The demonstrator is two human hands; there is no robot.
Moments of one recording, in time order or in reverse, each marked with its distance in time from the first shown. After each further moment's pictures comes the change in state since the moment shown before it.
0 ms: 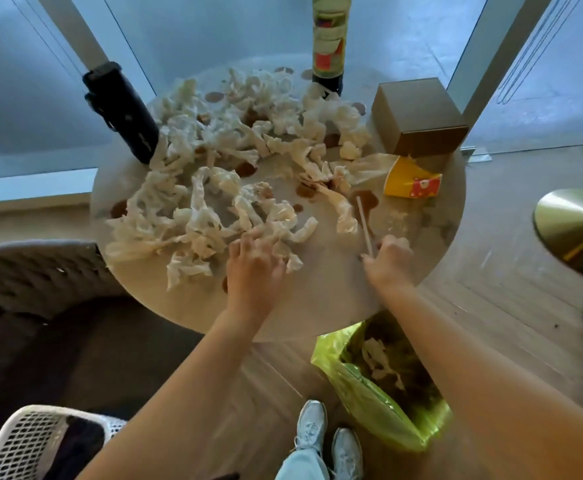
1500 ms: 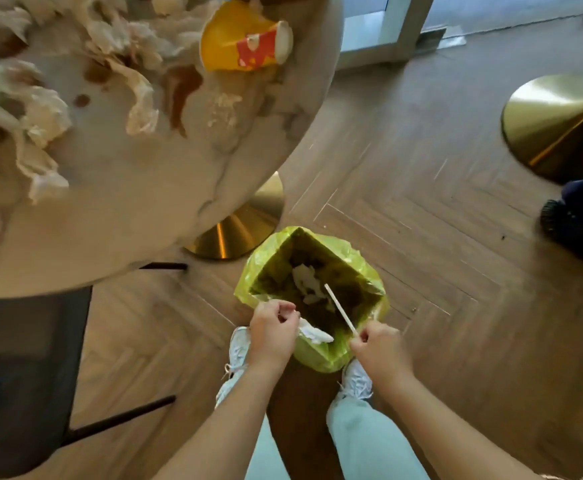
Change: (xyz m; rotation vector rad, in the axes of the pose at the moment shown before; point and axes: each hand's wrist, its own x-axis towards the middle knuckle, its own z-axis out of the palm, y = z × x) left_hand -0.178 0.170 0.249 -0.386 -0.453 -0.603; right_hand -0.063 0.350 0.020 -0.056 -0.427 0.188
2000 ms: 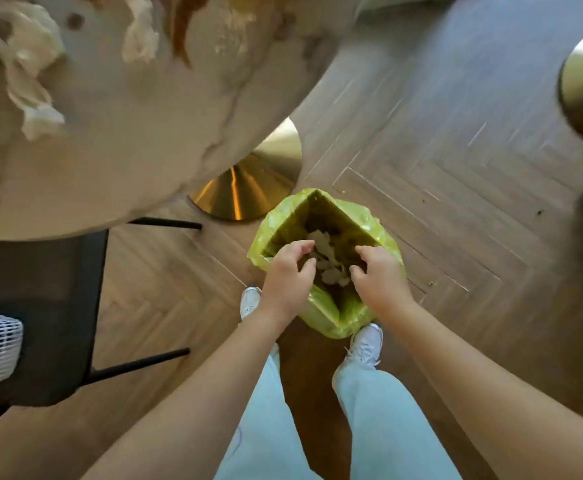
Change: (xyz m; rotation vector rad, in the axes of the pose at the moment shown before) left_hand 0.006 0.016 -0.003 0.001 -0.114 0.215; right_hand 0.036 -0.037 -0.008 0.035 -0.017 -0.217
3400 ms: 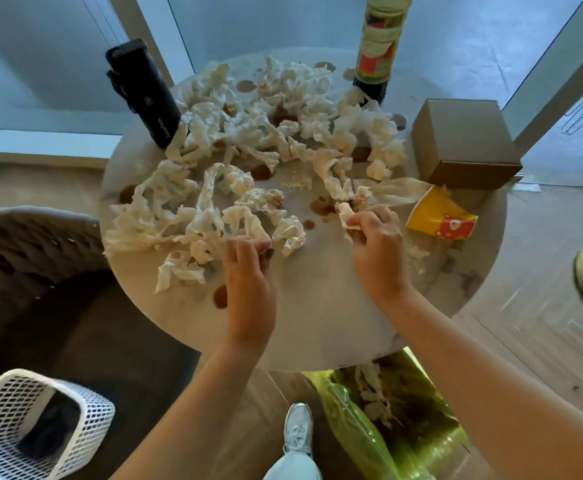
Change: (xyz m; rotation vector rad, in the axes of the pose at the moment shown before) left_hand 0.042 0.032 -0.332 0.070 0.921 0.452; right_hand 0.065 -0.369 -0.053 0.011 0.685 -0.753
